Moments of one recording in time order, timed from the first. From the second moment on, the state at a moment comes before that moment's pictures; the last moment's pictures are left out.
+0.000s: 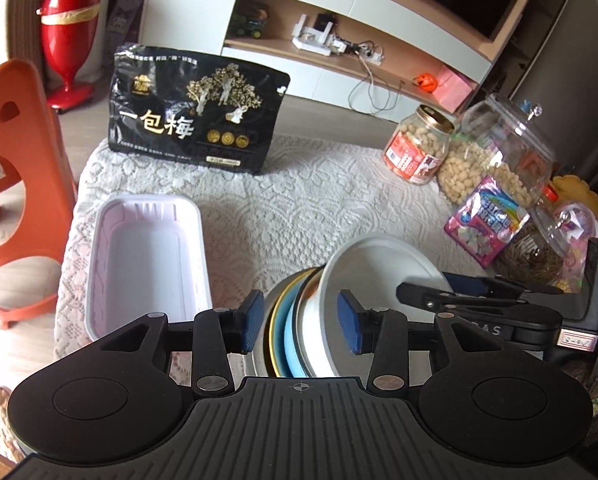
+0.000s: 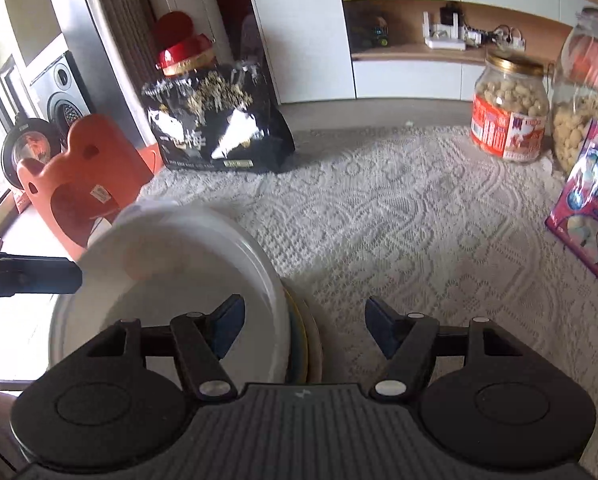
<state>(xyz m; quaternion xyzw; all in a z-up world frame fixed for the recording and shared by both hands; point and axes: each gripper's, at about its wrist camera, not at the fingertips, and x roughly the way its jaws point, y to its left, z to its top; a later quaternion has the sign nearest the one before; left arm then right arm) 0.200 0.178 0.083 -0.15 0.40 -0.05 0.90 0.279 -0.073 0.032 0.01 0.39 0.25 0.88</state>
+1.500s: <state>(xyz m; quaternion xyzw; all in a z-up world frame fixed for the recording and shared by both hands) 0.214 0.288 0.106 -0.27 0.39 -0.05 0.88 0.303 0.126 0.132 -0.06 0.47 0.18 0.86</state>
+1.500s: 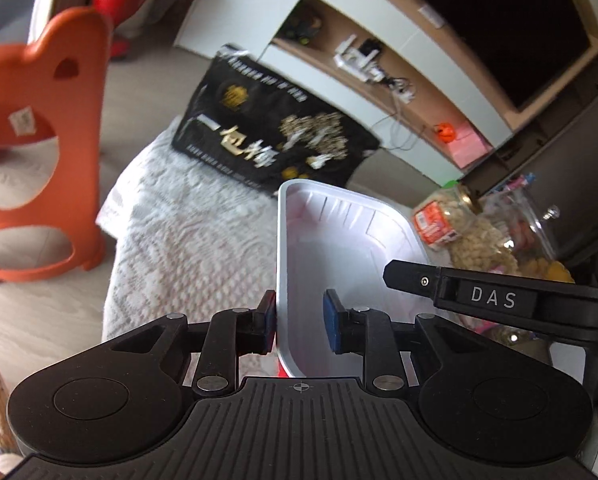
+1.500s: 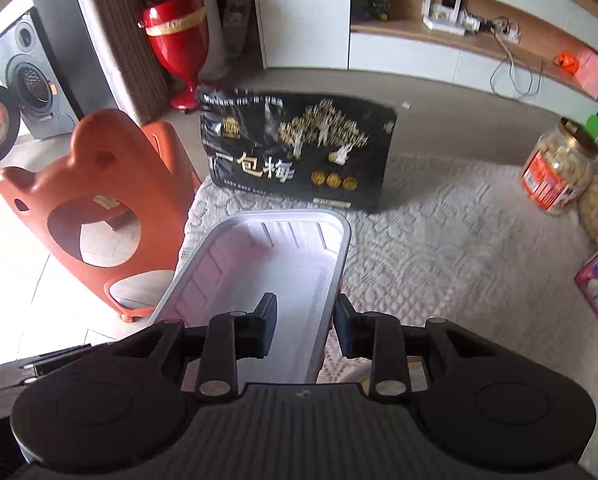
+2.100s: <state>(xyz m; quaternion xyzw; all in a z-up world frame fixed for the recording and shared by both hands) 0.217 0.225 0.083 -0.23 0.41 -0.11 0.88 0.286 -0.007 0.113 0.05 0.52 0.10 0.84</state>
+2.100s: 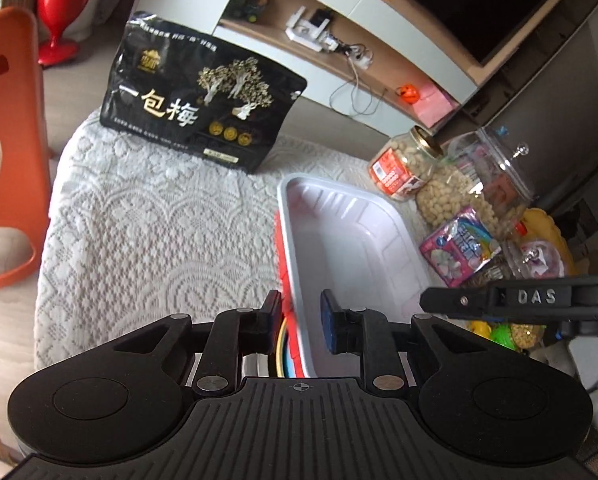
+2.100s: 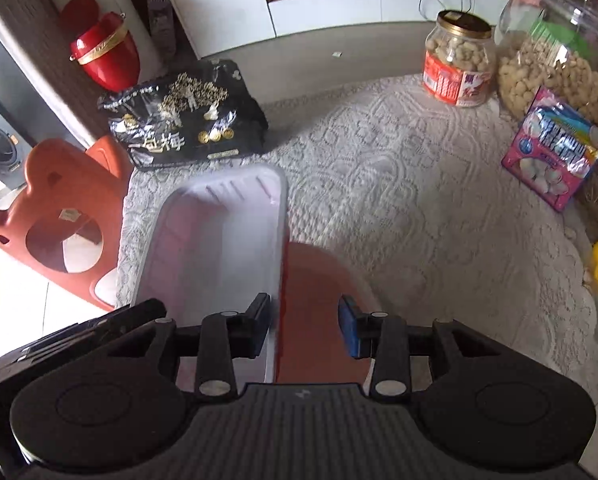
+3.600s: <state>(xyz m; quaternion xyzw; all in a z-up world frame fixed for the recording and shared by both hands) 0.203 0.194 0.074 -0.14 0.43 -0.09 0.89 0.220 -0.061 0.078 -0.02 0.42 0.15 0.89</state>
